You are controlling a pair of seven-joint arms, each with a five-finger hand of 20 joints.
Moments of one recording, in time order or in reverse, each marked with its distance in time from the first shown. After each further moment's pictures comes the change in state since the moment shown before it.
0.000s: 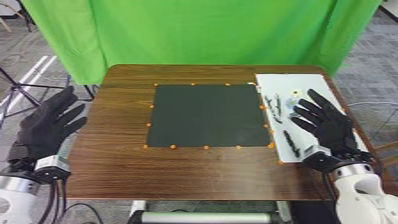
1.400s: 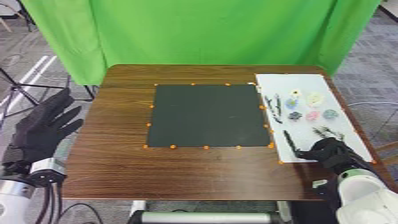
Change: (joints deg) left arm 1.9 -0.1 -1.6 -0.7 0.1 -0.1 0.1; right arm -5.1 16.8 -6.7 -9.6 -66.0 0.5 48.7
